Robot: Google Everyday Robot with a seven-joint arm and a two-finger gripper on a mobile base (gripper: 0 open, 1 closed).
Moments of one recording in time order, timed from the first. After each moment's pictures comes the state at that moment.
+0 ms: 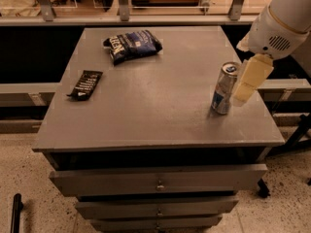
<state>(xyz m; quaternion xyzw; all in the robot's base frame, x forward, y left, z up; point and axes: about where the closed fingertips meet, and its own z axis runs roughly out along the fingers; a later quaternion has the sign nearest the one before) 0.518 -0.199 0.934 -0.58 0.80 0.04 0.17</state>
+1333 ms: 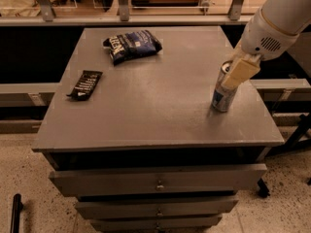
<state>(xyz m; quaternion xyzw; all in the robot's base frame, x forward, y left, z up) 0.532 -0.190 0.925 -0.57 0.80 0.04 0.17</state>
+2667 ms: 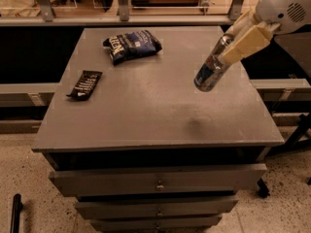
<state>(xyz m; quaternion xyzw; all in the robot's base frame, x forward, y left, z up) 0.534 -0.167 0.995 -0.58 0.74 0.16 0.29</state>
